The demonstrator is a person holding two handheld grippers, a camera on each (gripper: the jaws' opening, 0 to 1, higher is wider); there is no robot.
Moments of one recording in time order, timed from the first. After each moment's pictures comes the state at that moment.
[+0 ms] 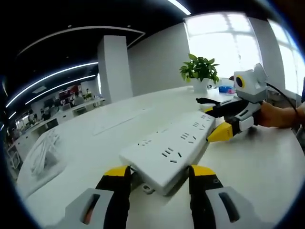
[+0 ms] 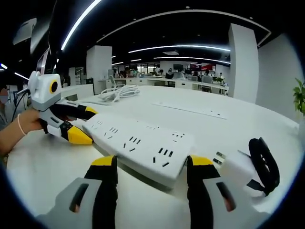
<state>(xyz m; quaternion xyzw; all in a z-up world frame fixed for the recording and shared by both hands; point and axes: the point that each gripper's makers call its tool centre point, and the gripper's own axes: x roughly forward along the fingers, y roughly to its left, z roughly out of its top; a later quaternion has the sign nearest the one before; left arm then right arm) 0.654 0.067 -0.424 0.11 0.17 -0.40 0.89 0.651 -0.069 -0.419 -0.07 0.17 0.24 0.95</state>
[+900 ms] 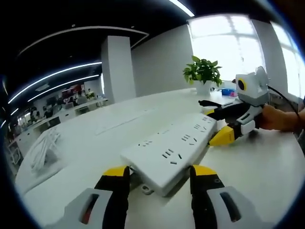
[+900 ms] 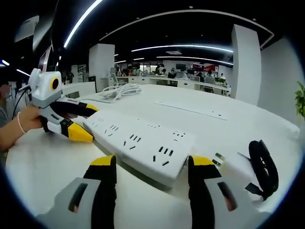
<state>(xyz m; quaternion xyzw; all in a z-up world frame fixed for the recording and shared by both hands) 0.657 0.064 -0.422 0.10 0.17 -0.38 0.90 0.651 -0.070 -0.421 -0.09 0.17 0.26 0.95</state>
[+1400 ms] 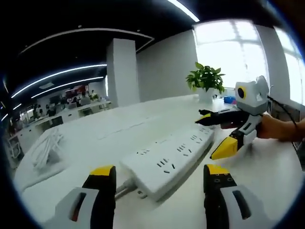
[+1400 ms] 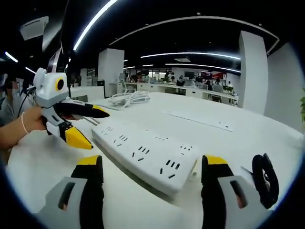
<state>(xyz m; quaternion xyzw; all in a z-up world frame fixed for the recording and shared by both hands) 0.647 0.060 -0.397 0.05 0.14 -0.38 0.91 0.649 -0.054 -0.396 -0.09 0.11 0.30 0.94</state>
